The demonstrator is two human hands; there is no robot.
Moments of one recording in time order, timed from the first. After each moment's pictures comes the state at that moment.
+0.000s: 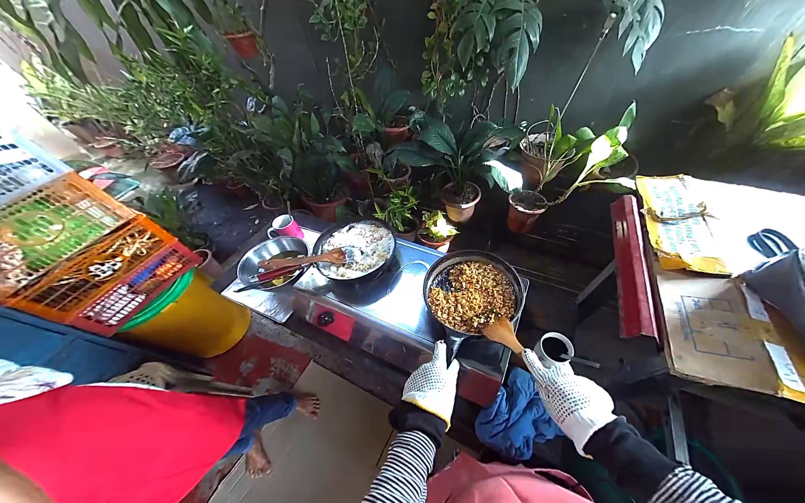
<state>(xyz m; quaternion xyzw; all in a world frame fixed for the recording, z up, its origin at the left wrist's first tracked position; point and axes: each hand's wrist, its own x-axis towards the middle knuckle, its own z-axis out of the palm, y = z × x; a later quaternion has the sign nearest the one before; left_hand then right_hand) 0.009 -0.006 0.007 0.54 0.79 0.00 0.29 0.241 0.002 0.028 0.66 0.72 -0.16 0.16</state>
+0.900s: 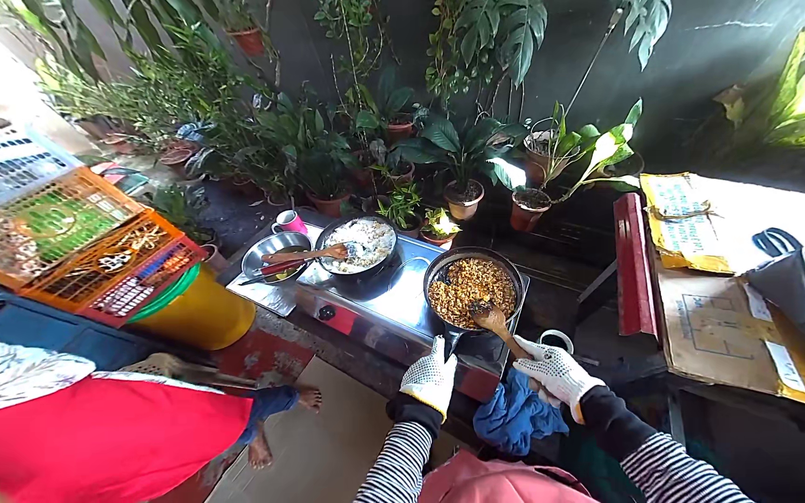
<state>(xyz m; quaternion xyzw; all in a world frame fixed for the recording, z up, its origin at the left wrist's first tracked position) 0.008 -0.005 0.004 0.55 0.78 0.00 0.29 0.250 0.036 0.033 0.63 0.55 -0.55 -0.05</state>
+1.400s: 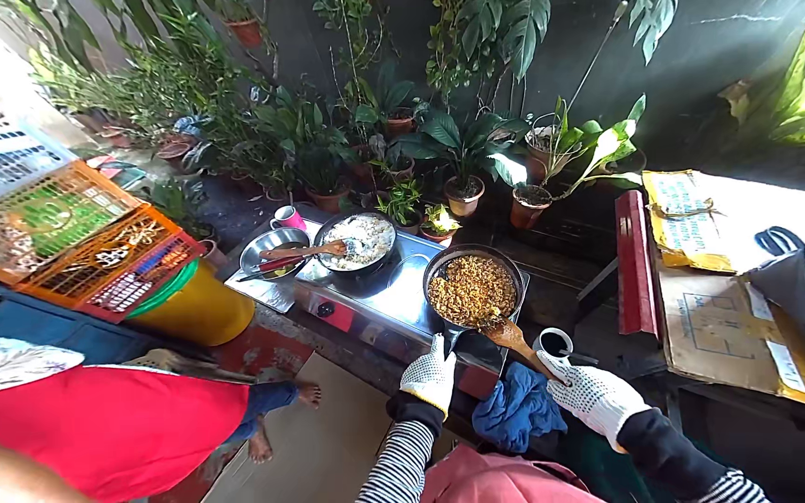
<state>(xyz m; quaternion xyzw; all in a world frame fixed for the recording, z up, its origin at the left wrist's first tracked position) 0.013 -0.006 0.008 0.54 0.79 -0.02 0.27 0.278 0.009 0.071 0.61 0.72 -0.27 0.19</state>
